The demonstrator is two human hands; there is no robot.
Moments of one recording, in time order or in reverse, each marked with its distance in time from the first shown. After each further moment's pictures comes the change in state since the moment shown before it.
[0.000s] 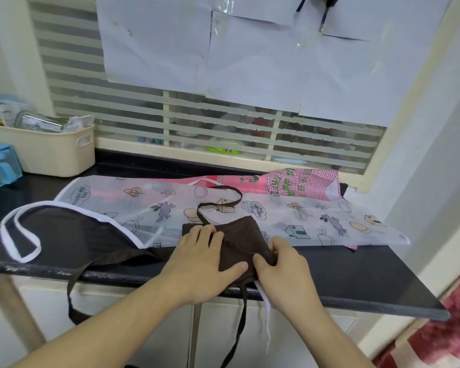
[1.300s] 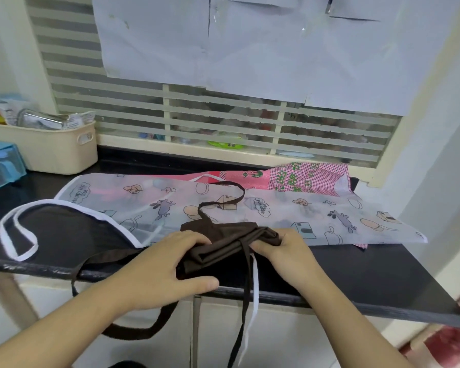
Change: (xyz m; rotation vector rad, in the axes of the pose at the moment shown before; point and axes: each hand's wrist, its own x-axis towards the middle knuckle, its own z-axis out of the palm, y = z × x) left_hand -0.031 -0.045 -0.029 -0.348 -0.033 0.125; right_hand 0.061 0.036 0.001 0.280 -0.299 -0.089
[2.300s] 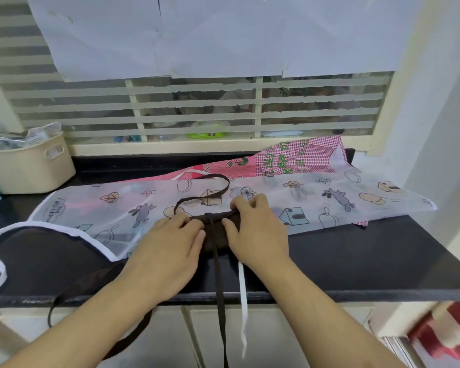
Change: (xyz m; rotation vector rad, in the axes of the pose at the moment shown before) left_hand 0.056 0.022 0.028 0.476 0.247 -0.048; right_hand 0.038 0.002 0.031 -0.619 0.341 -0.136
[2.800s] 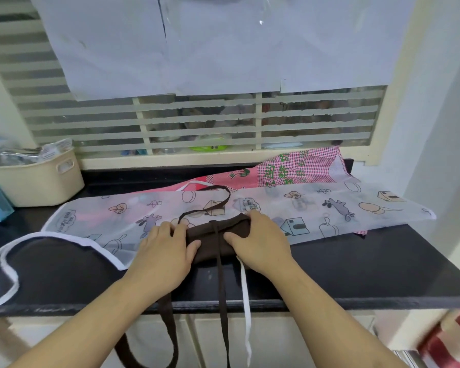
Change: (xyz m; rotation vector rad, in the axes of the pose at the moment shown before) left_hand 0.016 -0.022 0.016 0.148 -0.141 -0.236; right_hand 0.005 0.006 -0.008 0.254 -0.187 0.184
